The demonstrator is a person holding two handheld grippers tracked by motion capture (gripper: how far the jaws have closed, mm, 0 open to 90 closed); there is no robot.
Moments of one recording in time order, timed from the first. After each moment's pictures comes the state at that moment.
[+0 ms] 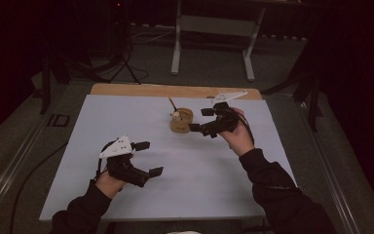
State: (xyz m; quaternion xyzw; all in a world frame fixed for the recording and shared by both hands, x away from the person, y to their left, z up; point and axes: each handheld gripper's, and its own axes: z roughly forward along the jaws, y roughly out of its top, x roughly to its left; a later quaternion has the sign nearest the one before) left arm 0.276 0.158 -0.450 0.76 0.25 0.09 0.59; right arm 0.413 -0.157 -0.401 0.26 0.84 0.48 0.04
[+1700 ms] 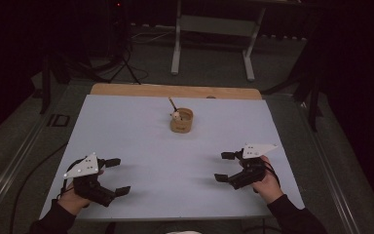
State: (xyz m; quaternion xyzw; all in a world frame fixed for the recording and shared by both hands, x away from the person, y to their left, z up) left arm 0.241 0.236 -0.488 0.79 0.26 0.09 0.55; right arm 0.316 -0.246 -0.479 0.20 0.83 0.52 0.01
